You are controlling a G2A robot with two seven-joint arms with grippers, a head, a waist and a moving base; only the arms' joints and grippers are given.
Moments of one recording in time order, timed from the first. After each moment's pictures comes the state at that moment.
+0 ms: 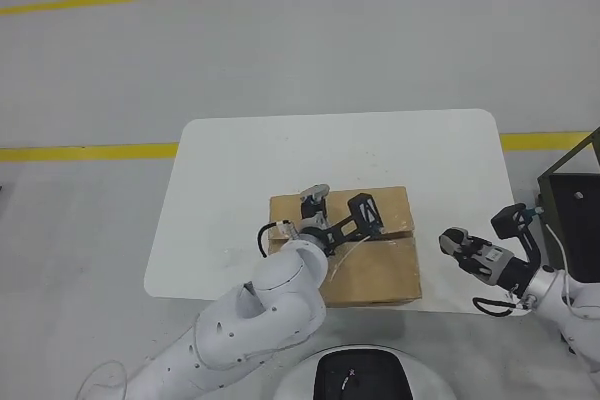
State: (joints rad) left arm 0.62 -1.13 -0.56 -1.90 1.61 -0.25 -1.11; right arm -1.59 -0.96 1.60 -1.95 -0.46 -0.37 0.52
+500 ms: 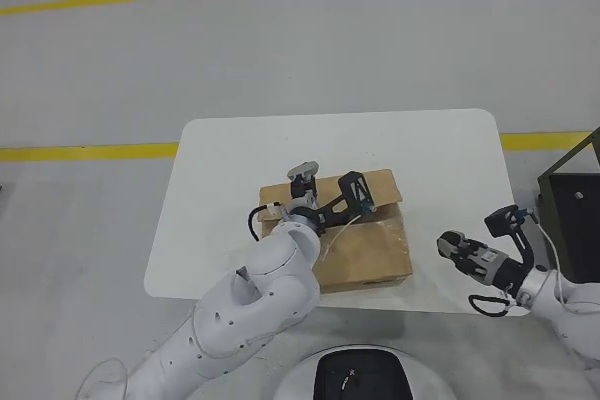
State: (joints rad) left arm 0.61 -1.17 -0.63 -1.84 1.72 -0.29 -1.06; right arm -1.56 -0.97 1.56 -1.91 -0.42 -0.30 0.56
